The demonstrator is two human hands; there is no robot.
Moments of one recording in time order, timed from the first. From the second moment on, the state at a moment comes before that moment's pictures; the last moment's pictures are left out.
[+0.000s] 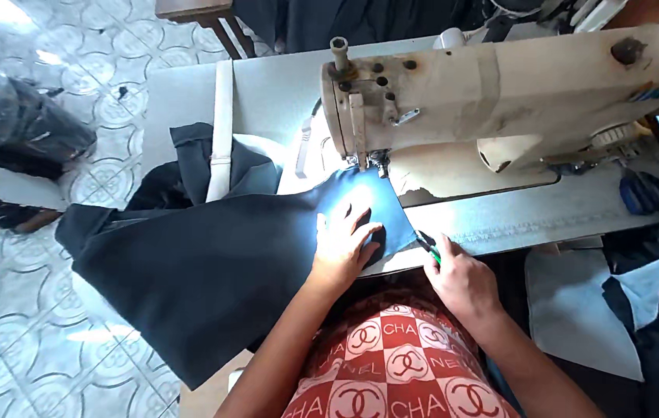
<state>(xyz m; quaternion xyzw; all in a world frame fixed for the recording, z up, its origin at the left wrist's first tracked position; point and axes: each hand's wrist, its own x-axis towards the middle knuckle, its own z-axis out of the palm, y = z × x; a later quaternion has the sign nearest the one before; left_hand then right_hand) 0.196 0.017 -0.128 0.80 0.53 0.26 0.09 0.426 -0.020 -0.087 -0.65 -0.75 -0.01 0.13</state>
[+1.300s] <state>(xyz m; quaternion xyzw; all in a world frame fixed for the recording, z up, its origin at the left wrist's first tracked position) 0.189 -0.031 -0.117 0.84 0.45 0.22 0.22 0.406 -0.008 -0.089 -0.69 -0.70 0.10 0.15</state>
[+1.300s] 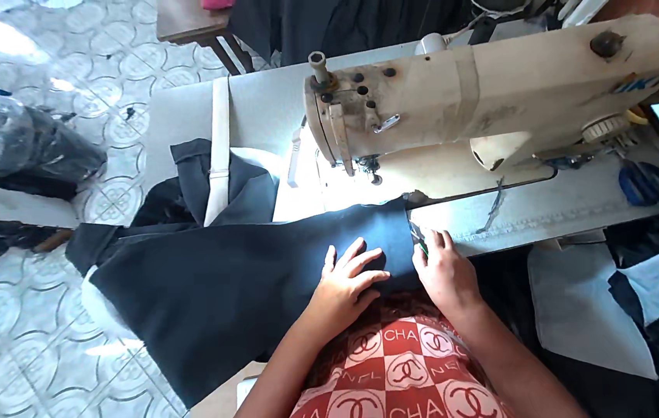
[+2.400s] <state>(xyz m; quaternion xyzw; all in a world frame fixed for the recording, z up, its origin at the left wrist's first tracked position) 0.023 0.129 -0.097 0.83 0.55 0.09 0.07 0.293 0.034 -0.110 -0.53 -0.82 0.07 0.17</state>
